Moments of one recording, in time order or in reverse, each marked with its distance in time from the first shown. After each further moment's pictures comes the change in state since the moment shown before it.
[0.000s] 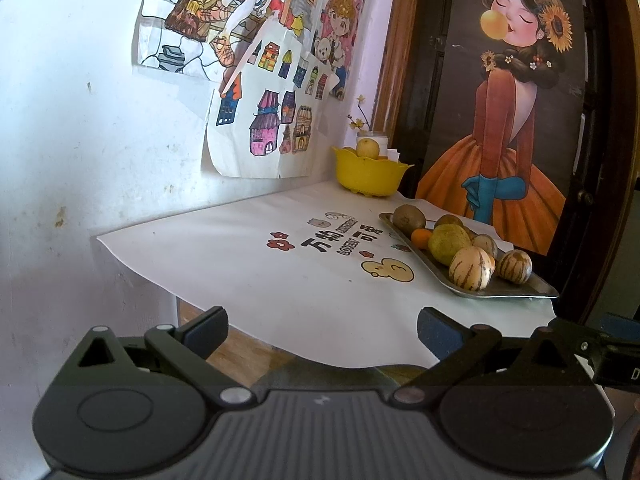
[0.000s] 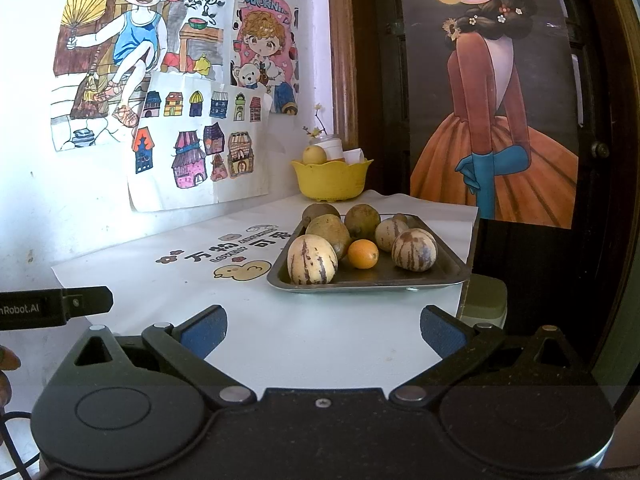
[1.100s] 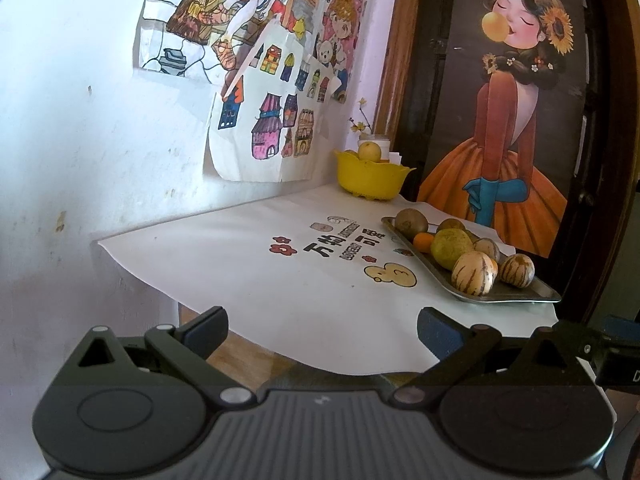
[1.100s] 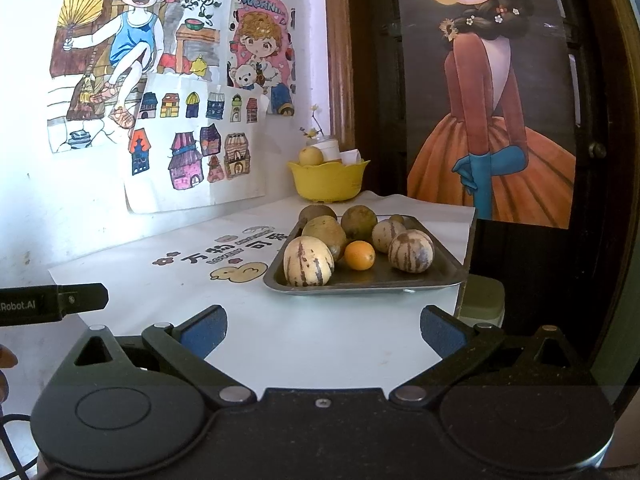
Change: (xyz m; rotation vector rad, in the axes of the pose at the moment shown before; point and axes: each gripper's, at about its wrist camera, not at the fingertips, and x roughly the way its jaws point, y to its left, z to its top) left arm 0.001 0.001 0.001 0.001 -0.002 -0.001; right arm 0.000 -0.002 0.001 0.001 -0.001 -0.001
